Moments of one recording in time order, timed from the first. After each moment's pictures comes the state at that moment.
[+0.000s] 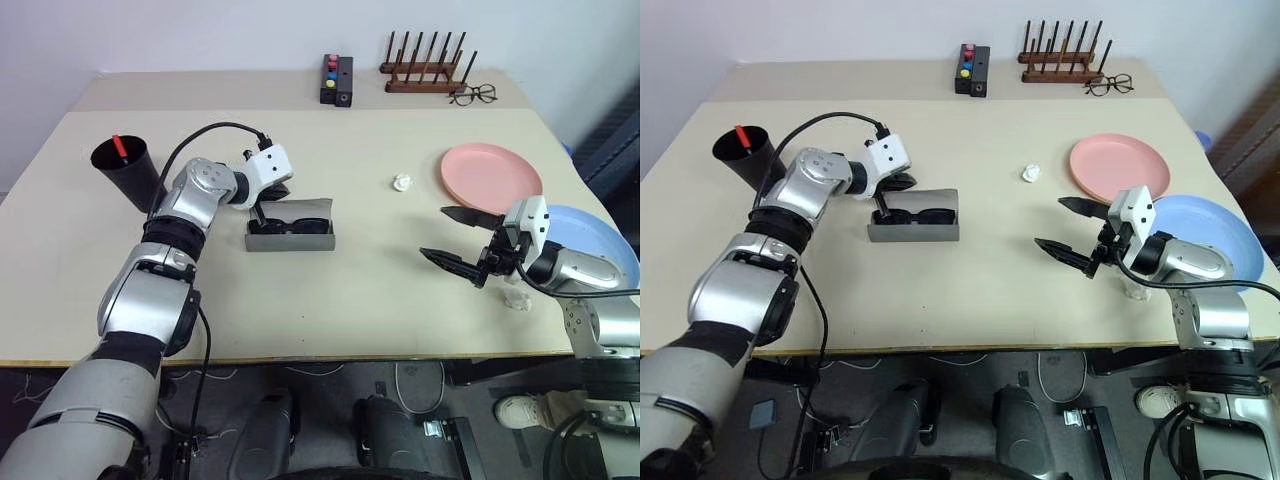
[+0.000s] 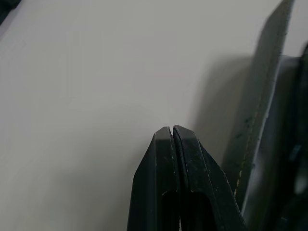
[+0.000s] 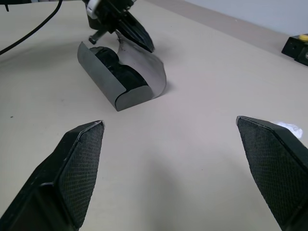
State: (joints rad) left arm -1.10 0.43 -0.23 0.94 0.23 -0.02 -0.97; right arm -0.29 -0.70 -0.17 0.09 0.48 0.12 1.11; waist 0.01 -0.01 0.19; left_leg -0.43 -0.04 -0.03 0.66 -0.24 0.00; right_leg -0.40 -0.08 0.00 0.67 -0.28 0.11
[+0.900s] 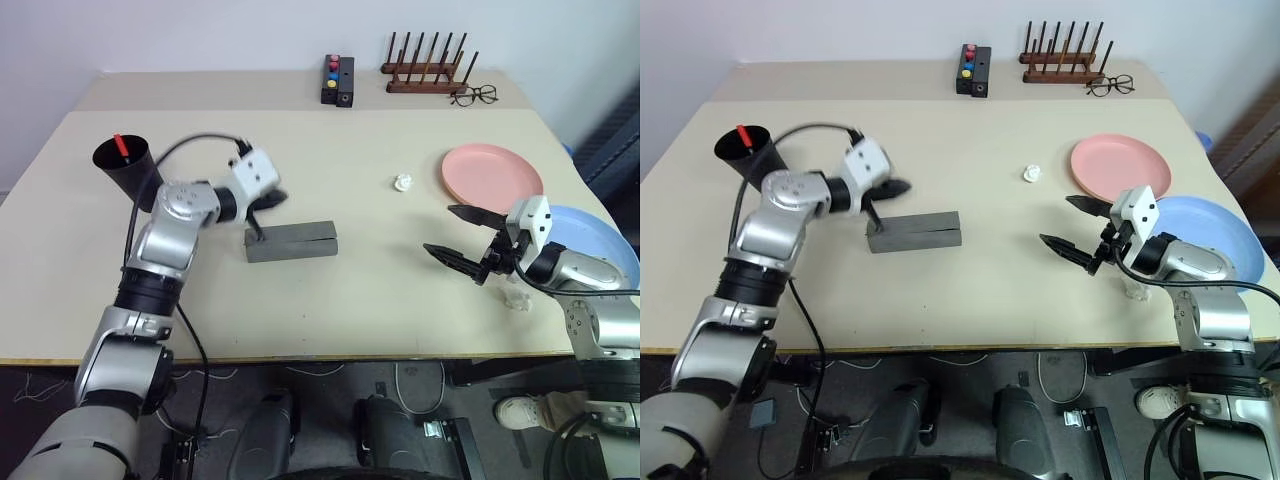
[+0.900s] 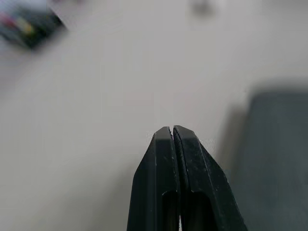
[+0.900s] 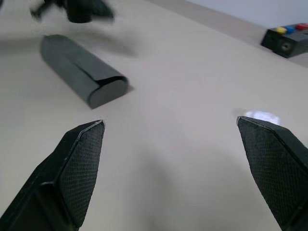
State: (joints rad) left arm -0.84 0.44 -0.05 0.21 -0.02 0.35 -0.88; right arm -0.29 -0.71 -0.19 0.10 0.45 0.13 1.01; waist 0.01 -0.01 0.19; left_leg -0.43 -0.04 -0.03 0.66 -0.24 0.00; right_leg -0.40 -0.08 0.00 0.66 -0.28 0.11
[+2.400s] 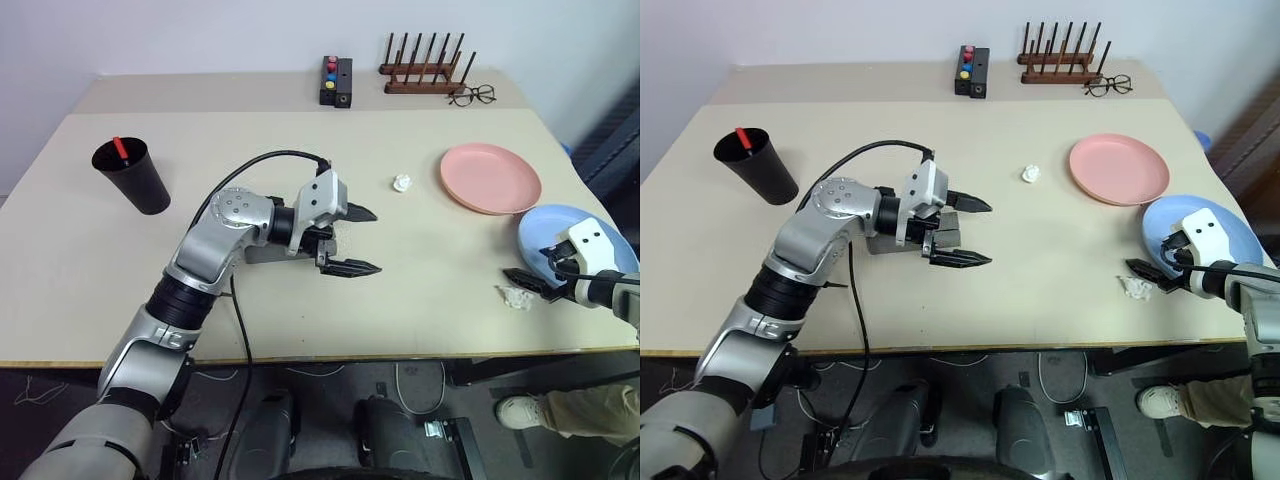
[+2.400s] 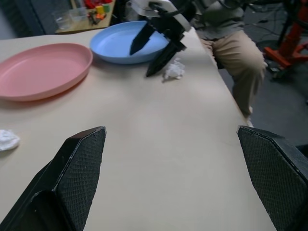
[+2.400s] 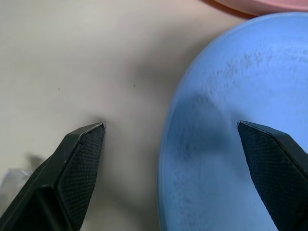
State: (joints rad) left arm -0.79 0.40 -0.31 0.02 -0.29 0.42 -1.21; right arm -0.24 -0.92 -0.24 0.35 0.23 0.42 0.84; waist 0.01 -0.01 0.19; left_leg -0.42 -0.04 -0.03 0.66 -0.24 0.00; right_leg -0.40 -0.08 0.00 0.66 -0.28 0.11
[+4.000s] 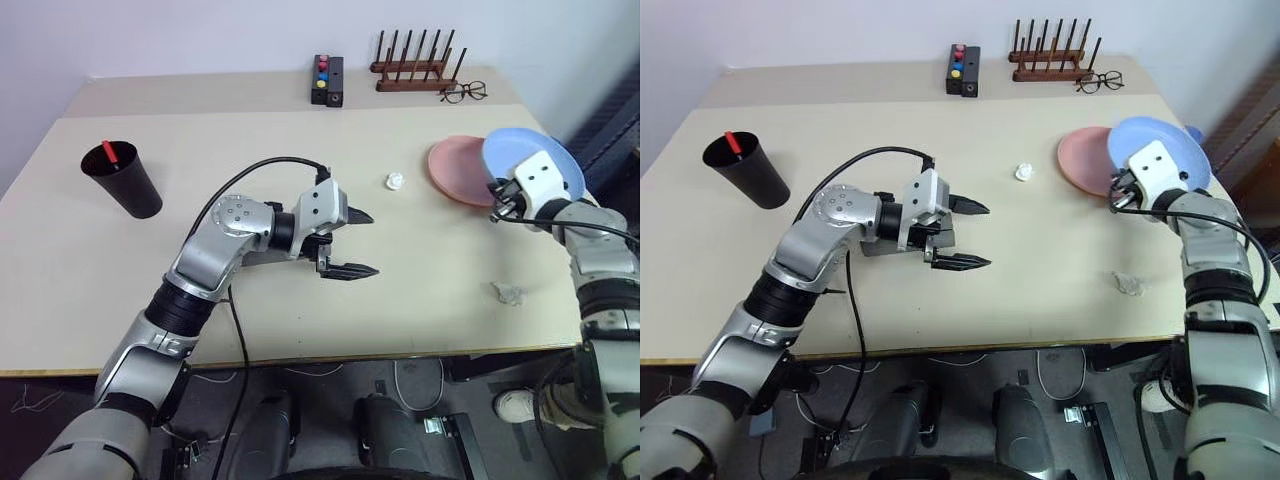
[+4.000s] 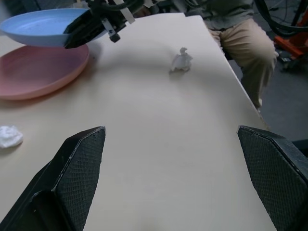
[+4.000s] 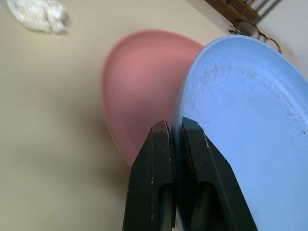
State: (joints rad) left arm -0.75 0.42 -0.33 -0.02 -0.26 0.41 -1.12; right arm -0.83 -0.74 -0.02 0.95 -0.04 -0.15 0.66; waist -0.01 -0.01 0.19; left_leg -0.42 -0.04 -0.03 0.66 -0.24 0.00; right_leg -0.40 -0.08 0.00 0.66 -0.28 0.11
